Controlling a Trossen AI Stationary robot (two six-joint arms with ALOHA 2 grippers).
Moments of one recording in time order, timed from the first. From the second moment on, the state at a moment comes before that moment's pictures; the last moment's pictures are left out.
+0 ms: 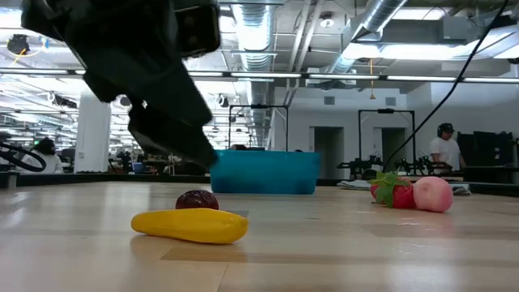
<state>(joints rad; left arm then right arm) -0.48 1.79 0.87 0.23 -0.11 -0.65 0.65 1.36 1.27 -0.44 0.64 0.39</state>
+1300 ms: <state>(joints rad) -0.49 2.03 1.21 -0.12 -0.10 -0.51 0.68 1.36 1.27 -0.44 0.63 0.42</state>
